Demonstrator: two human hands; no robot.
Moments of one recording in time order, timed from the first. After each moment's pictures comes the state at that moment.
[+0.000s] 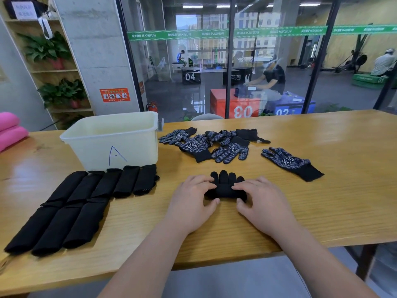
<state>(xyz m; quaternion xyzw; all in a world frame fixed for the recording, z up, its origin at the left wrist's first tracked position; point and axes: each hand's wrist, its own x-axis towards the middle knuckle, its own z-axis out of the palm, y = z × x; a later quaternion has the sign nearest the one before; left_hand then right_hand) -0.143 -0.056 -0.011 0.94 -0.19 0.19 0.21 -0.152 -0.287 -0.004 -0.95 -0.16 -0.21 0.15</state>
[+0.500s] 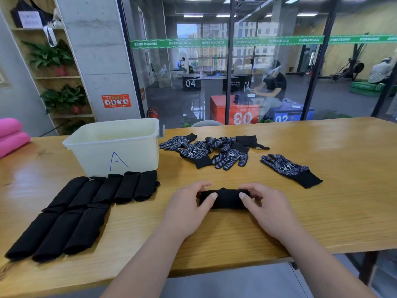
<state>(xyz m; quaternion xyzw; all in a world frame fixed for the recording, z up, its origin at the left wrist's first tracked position) -0.153 -0.050 -0.001 0.91 -0.11 0.16 0.36 -0.155 -0.297 0.003 -0.90 -0.09 -0.15 0.39</state>
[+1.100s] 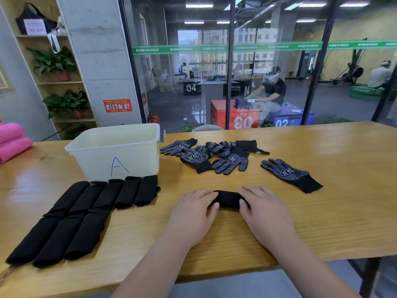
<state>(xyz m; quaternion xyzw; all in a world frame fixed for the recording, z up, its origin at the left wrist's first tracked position) -0.149 -0.061 -0.012 0.95 -0.18 0.22 0.17 -0.147 -0.286 -0.014 -0.95 -0.11 -0.28 0.11</state>
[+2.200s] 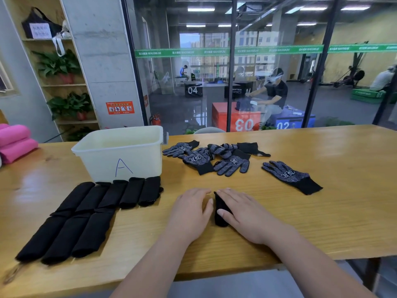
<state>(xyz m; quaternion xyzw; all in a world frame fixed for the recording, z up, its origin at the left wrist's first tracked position) -0.144 -0.052 -0.011 0.95 -0.12 0.18 0.24 -0.130 -0.263 -0.005 -0.96 -0.26 -0.04 0.08</state>
